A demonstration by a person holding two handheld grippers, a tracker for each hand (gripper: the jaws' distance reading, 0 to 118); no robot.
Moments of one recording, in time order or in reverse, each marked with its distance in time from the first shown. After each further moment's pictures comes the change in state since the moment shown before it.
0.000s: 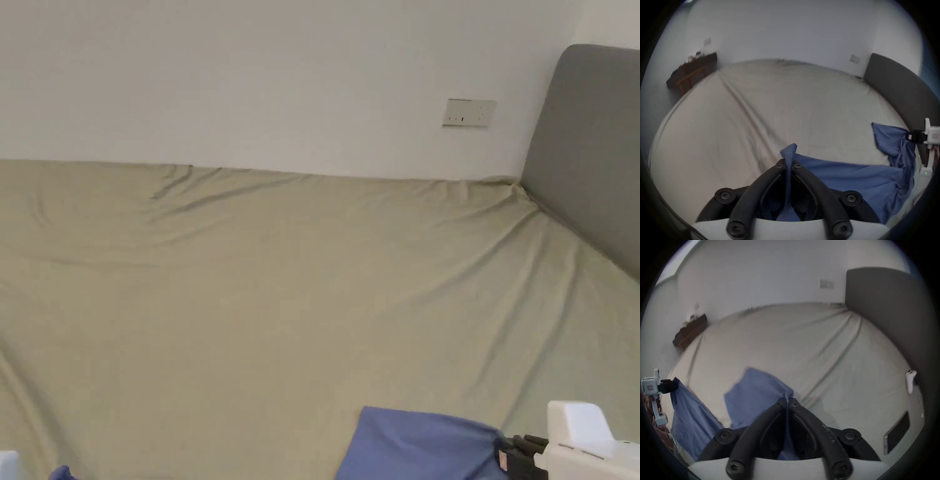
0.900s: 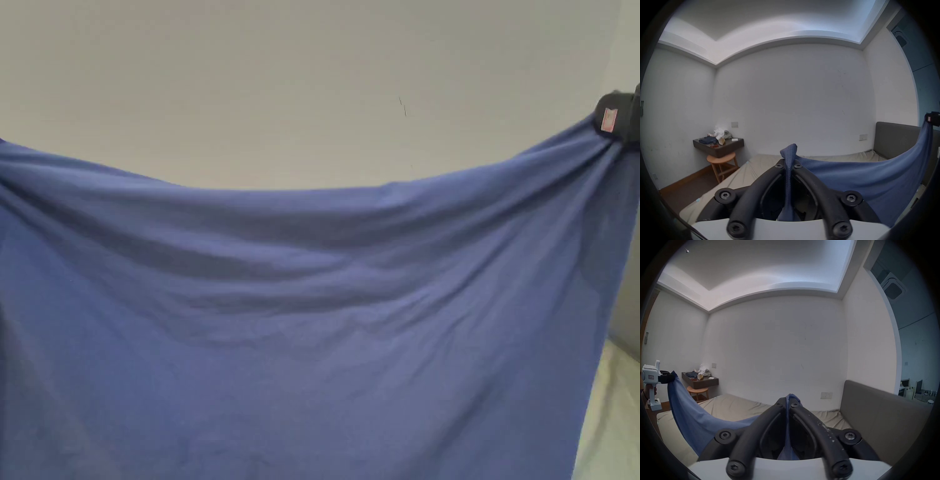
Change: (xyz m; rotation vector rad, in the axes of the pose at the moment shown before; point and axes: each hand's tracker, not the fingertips) left arm -0.043 0.270 0.238 0.682 0.250 -0.040; right arm -0.060 0.286 0.258 0.769 0.012 0.192
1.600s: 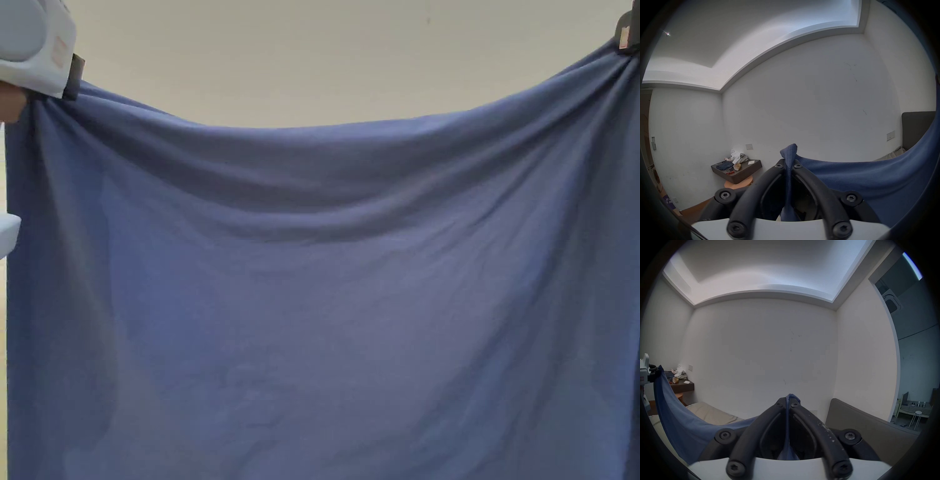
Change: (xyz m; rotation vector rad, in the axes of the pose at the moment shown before) left arm 0.112 0.102 -0.177 0.056 0.196 -0.184; right arm 0.003 0.080 -0.159 0.035 -0.198 0.070
